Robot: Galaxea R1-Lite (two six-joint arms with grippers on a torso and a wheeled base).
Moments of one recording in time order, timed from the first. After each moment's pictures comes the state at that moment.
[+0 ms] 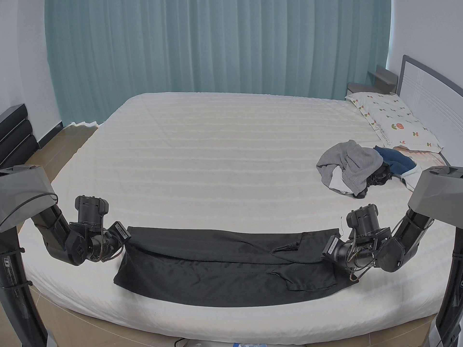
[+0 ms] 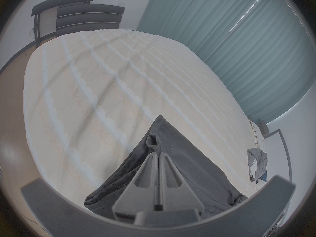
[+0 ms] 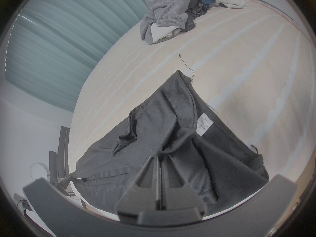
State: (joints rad) left arm -0.04 2.15 -0.66 -0.73 0.03 -0.79; right arm 0.30 2.18 -0.66 -0.71 0.03 0.87
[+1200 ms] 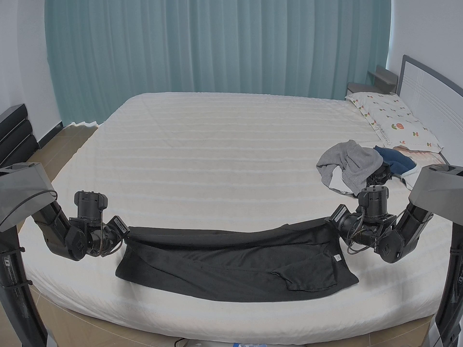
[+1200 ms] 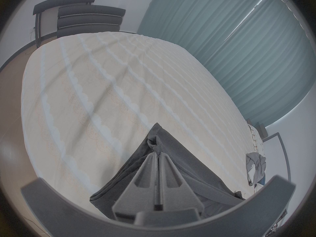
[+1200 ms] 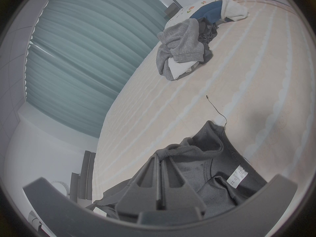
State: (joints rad) left arm -0.02 2.16 -0.70 -0.72 0.03 -0.79; right arm 0.23 2.23 -0.72 -1.01 0.04 0.95
